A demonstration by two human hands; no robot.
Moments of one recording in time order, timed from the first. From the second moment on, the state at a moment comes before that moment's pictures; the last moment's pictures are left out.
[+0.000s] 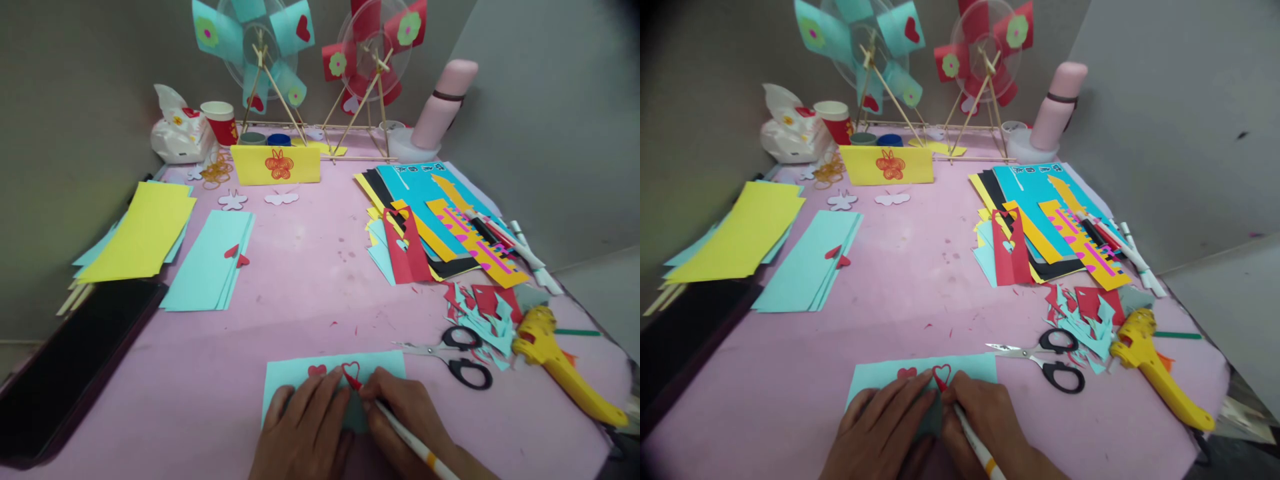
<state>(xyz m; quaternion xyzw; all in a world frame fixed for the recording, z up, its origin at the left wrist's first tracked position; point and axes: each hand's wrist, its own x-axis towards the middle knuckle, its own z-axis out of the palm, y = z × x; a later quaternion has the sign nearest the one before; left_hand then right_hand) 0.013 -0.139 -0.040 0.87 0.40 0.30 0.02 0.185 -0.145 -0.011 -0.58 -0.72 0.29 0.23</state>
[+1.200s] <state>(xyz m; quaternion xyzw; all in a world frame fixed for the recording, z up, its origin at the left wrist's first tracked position) 0.014 -0.139 -0.032 0.87 0.40 0.29 0.04 0.192 -0.149 -0.017 -0.56 -0.73 0.30 0.25</state>
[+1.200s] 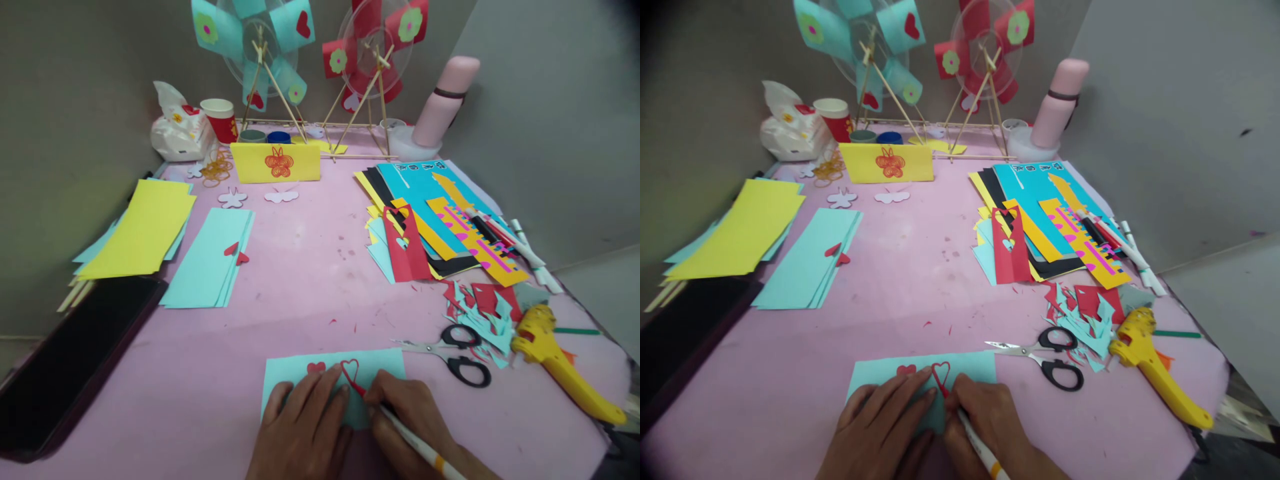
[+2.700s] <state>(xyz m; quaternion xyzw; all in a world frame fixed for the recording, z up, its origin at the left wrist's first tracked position) 0.014 -0.138 -0.034 0.87 0.40 0.29 0.03 0.187 -0.145 -0.018 -0.59 -0.71 0.27 0.28</state>
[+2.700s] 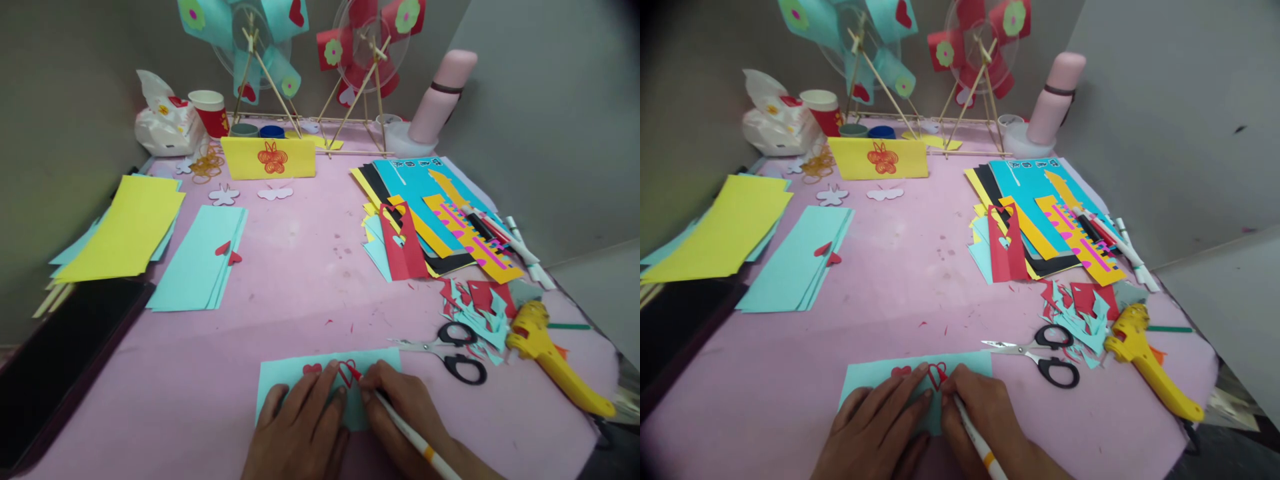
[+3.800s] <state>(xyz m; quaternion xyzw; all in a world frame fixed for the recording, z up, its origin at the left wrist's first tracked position) 0.013 -0.137 -0.036 0.86 0.40 0.31 0.03 0.184 -0.145 -0.017 -0.62 -0.70 0.20 0.28</state>
